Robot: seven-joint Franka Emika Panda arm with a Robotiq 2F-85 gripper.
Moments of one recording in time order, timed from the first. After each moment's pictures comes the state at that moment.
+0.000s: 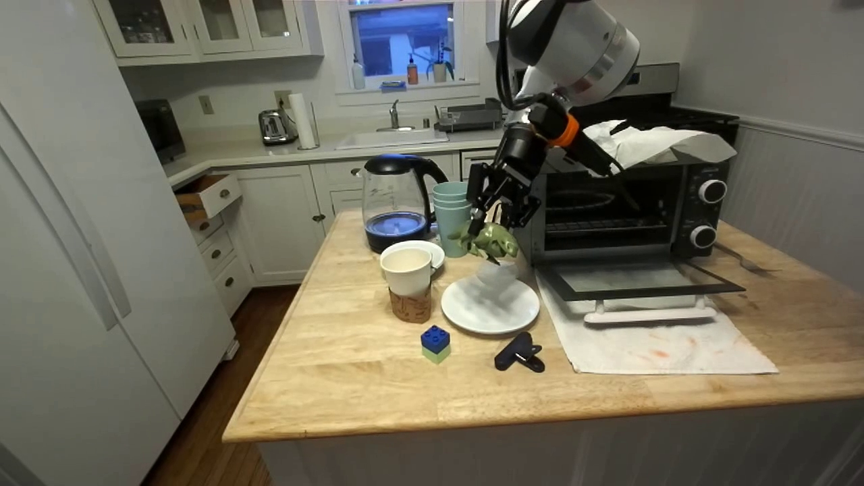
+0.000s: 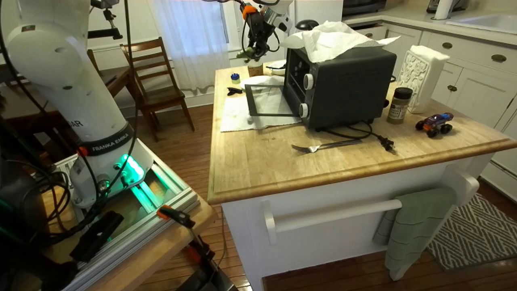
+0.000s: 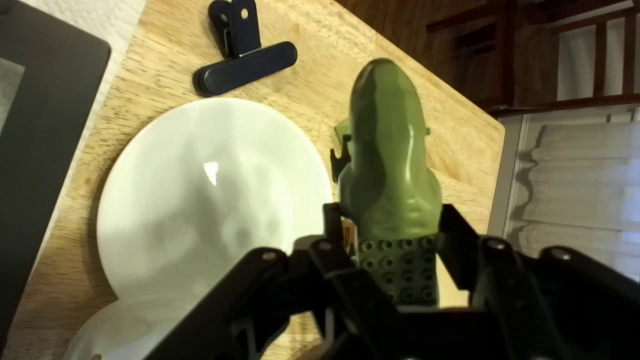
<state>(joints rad) -0.17 0.53 0.10 -1.69 0.67 1.97 -0.15</state>
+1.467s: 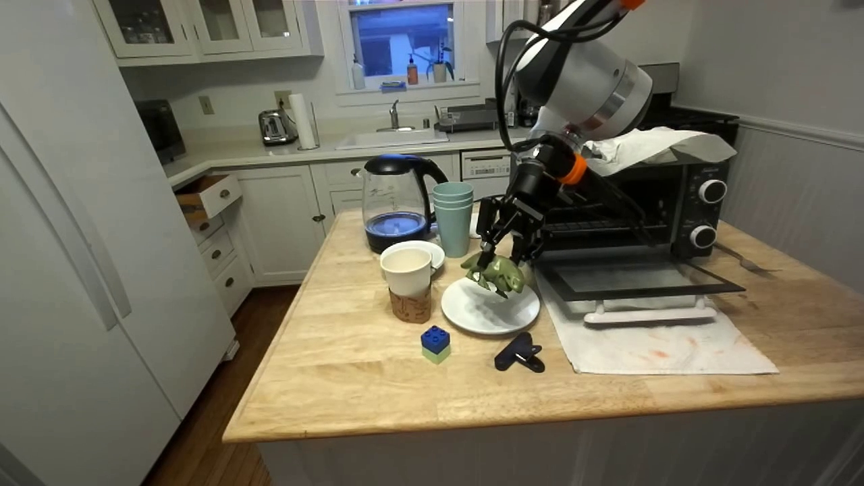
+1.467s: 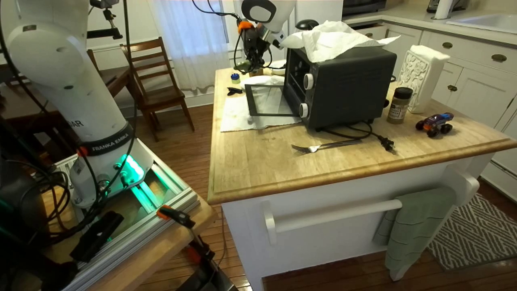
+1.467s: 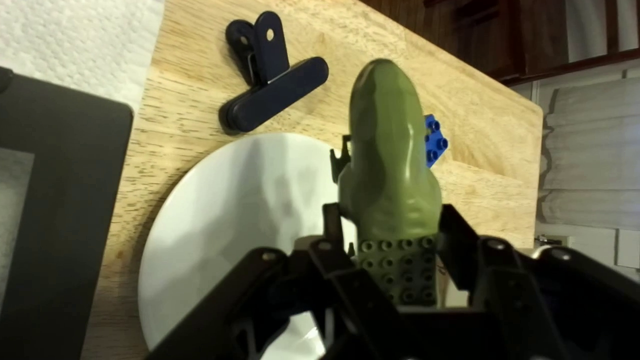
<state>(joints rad) -0.15 0.52 0.08 -1.83 0.75 2.10 -0.15</state>
